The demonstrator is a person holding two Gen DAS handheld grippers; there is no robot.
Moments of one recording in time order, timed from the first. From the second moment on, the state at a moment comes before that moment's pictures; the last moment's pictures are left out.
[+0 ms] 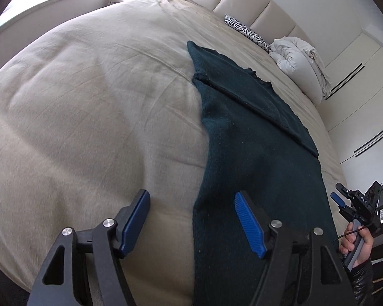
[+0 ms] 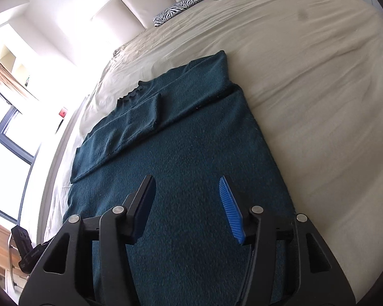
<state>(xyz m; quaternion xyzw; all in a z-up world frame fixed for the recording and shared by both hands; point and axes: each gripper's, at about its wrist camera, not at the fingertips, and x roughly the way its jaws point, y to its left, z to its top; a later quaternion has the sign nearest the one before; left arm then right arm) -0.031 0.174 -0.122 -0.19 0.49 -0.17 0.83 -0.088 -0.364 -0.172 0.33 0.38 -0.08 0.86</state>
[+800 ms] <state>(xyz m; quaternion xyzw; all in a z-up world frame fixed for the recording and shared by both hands) -0.077 0.167 -0.146 -0.21 0.60 -0.24 0.73 -0.187 -0.392 -0.182 0.35 0.42 -0.08 0.83</state>
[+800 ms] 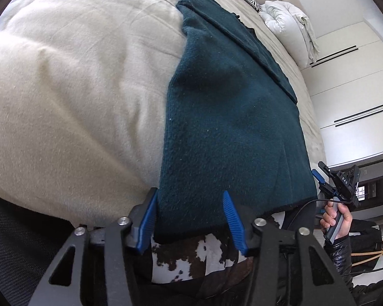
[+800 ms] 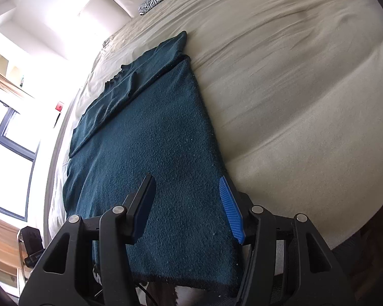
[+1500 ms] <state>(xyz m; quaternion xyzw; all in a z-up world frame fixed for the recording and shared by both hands) -0.077 0.165 -0.152 -0.21 0.60 -0.26 0.72 -0.234 -0.407 -0.185 0.38 0.51 -0.04 0.77</state>
